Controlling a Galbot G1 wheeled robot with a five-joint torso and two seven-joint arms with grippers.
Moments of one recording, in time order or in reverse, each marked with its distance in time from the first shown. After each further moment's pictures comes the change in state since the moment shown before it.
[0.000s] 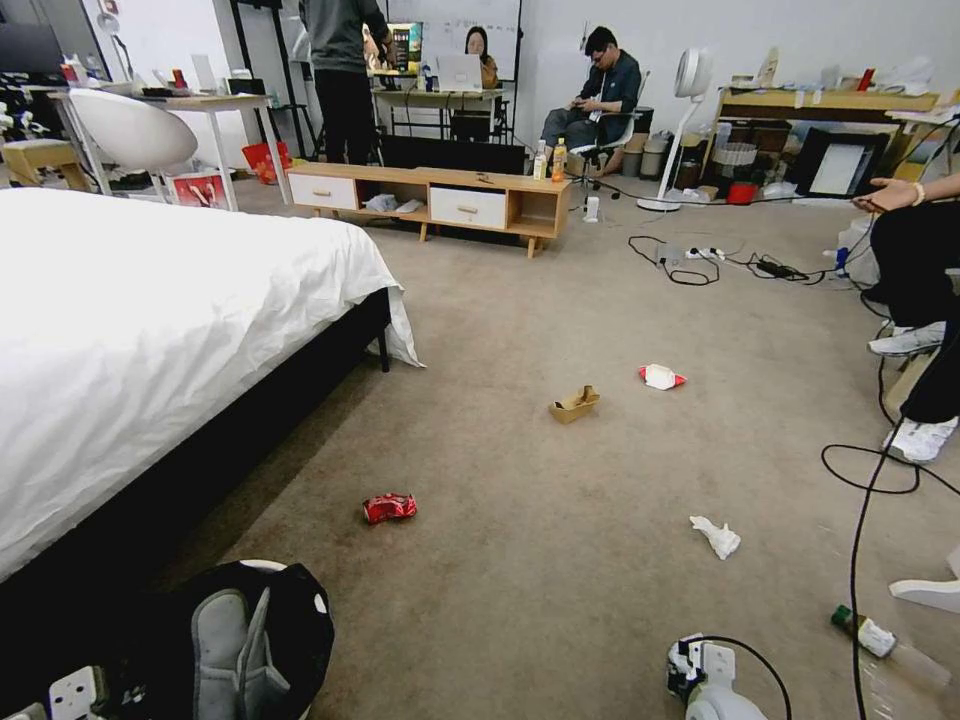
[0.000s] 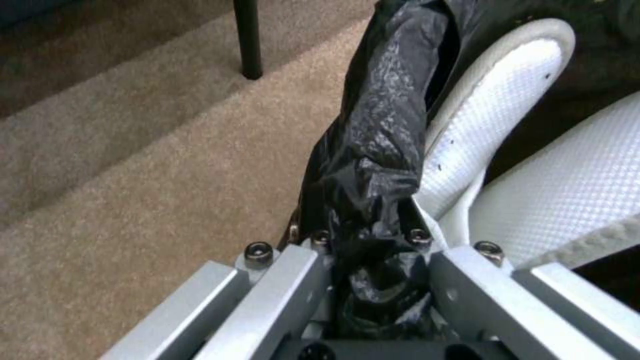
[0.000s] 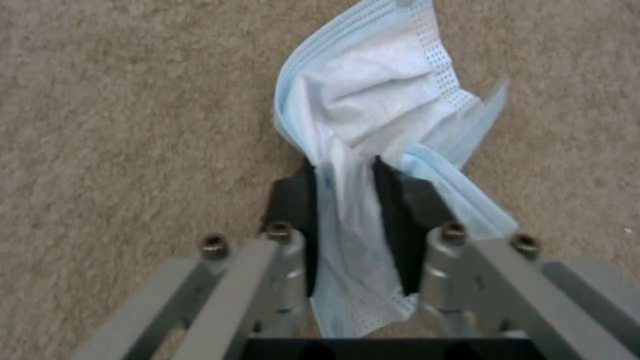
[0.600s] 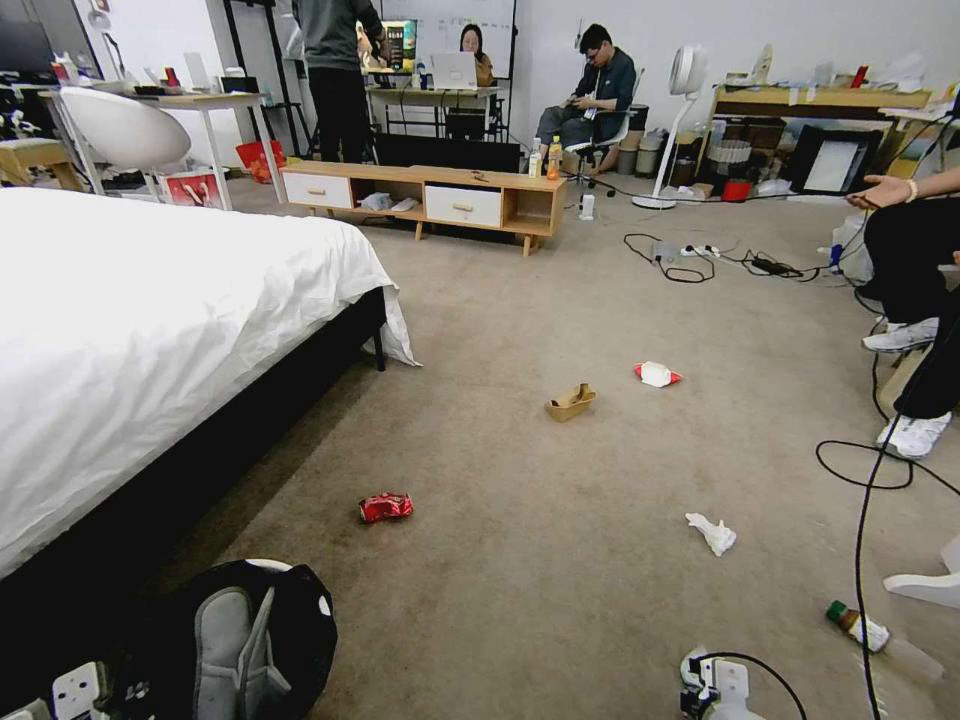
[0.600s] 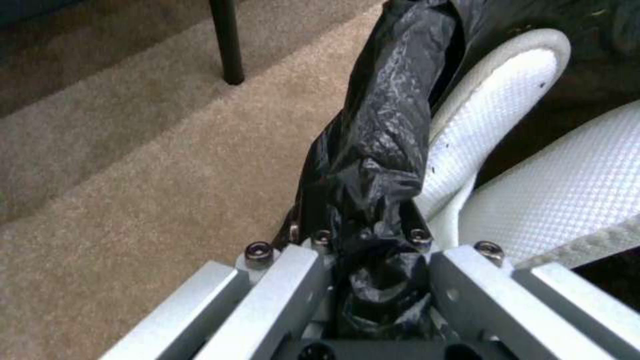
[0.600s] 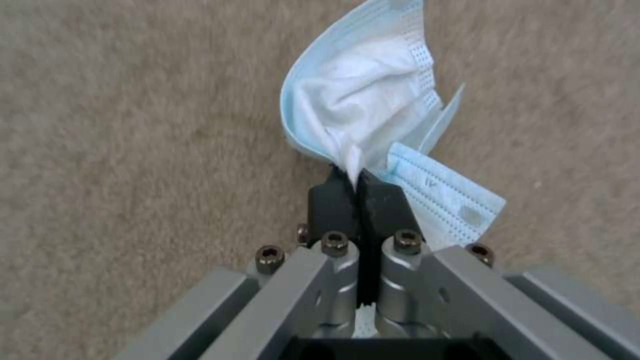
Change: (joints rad) left arm -0.003 0.004 0.005 -0.019 -0.011 0.001 0.002; right arm -0.086 -0.035 0.018 0.132 0.015 0.001 0.008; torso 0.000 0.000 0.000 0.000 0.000
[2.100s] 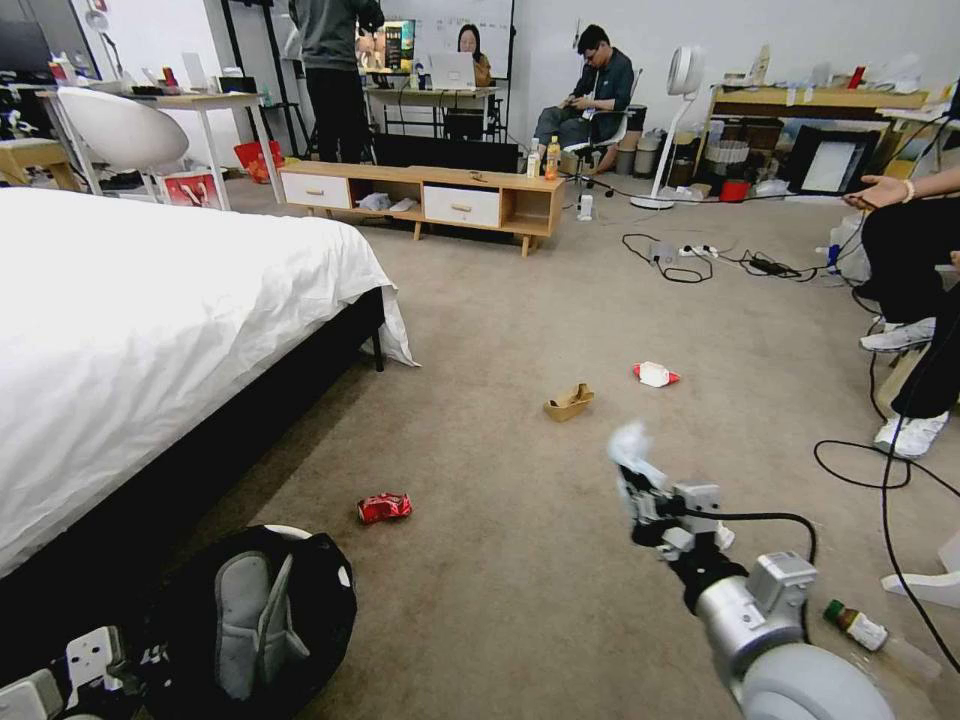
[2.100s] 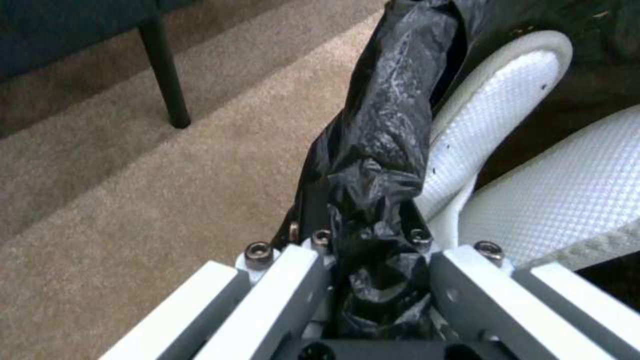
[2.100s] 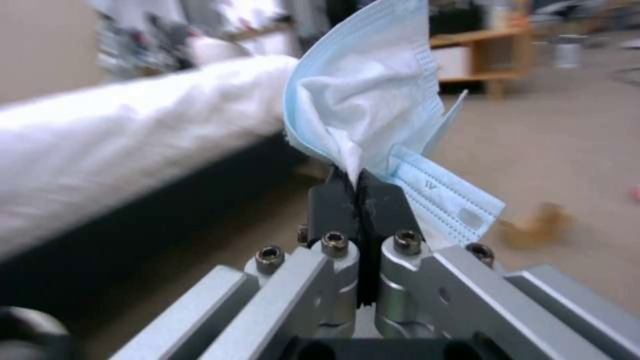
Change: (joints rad) left arm 0.006 0.042 0.040 -0.090 -0.099 -0.001 -0.046; right arm 0.032 -0.349 -0.249 0.883 0.289 0.370 -0.067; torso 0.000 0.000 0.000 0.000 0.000
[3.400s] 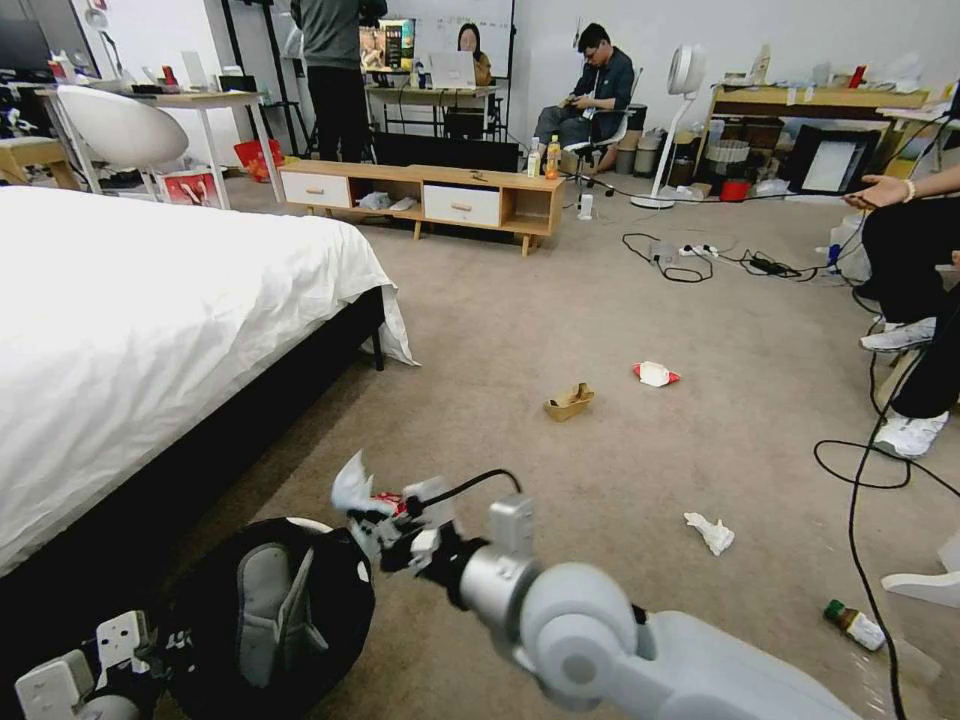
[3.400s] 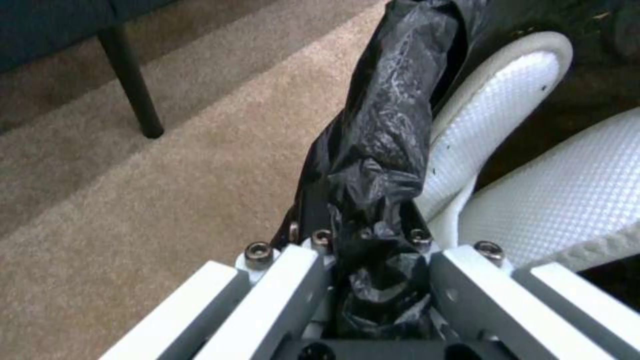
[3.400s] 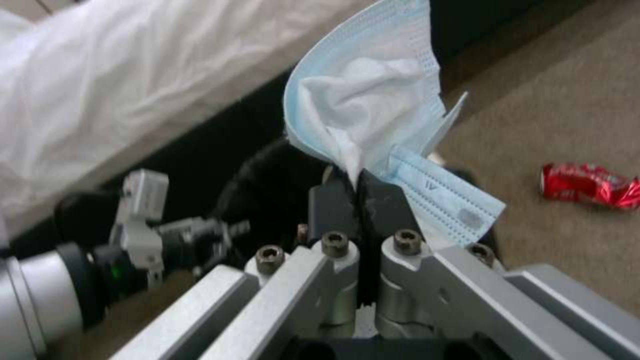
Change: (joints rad) left arm -0.042 0.019 0.058 0.012 -0.005 0.000 -0.035; right arm 0.737 0.174 -0.814 -0.202 0.498 -0.208 0.215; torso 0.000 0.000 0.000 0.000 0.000
